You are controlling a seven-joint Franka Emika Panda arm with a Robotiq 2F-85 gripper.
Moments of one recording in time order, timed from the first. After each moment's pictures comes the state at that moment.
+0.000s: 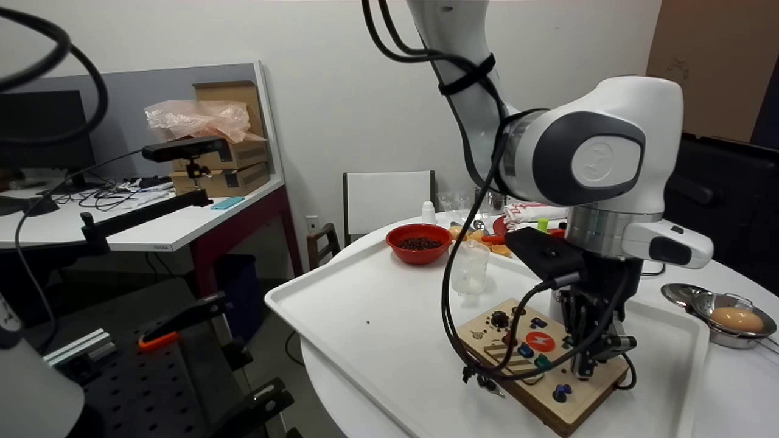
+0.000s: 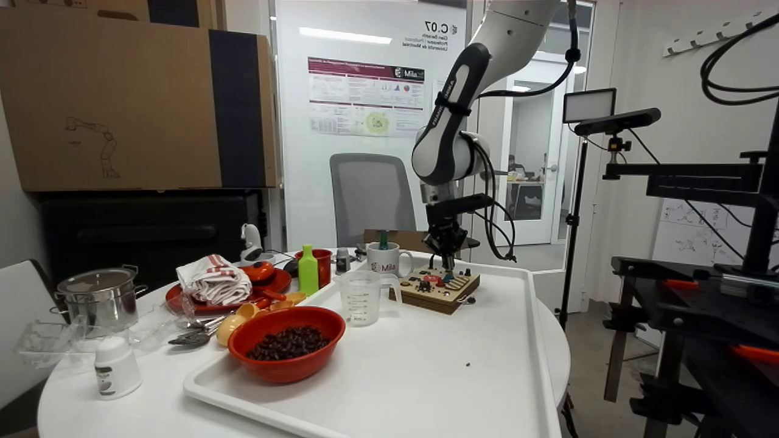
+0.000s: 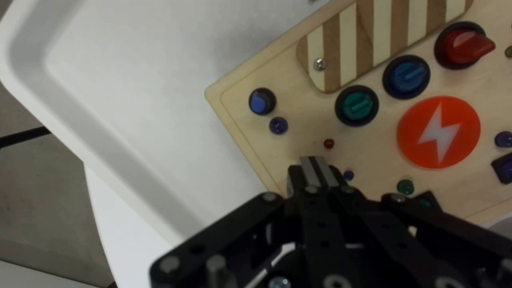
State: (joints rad) arm -0.19 0.87 -0.26 -1.79 0.11 2.53 0.26
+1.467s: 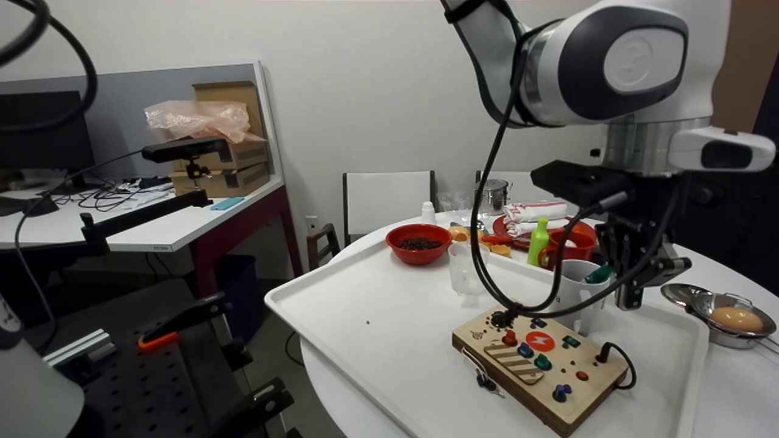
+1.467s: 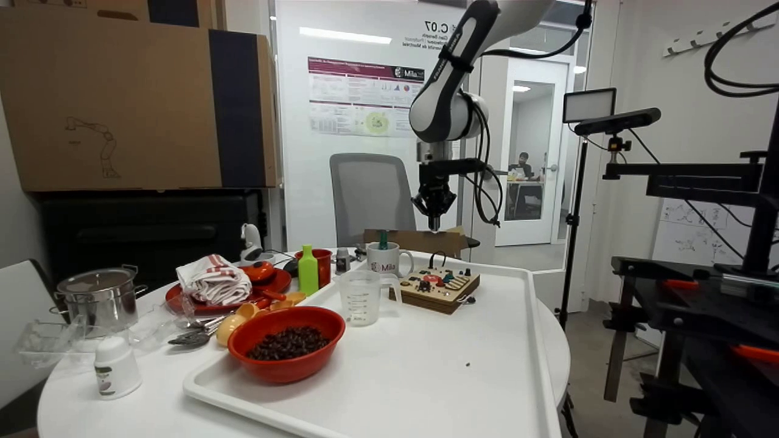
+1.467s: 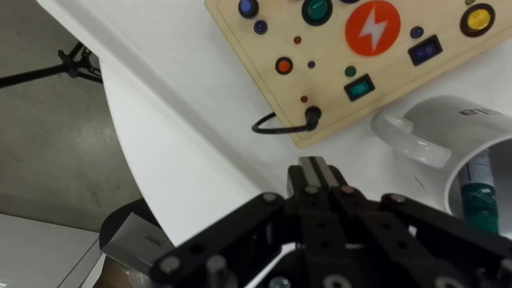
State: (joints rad) arm -0.20 0.71 -0.26 -1.81 0.11 2.55 0.22
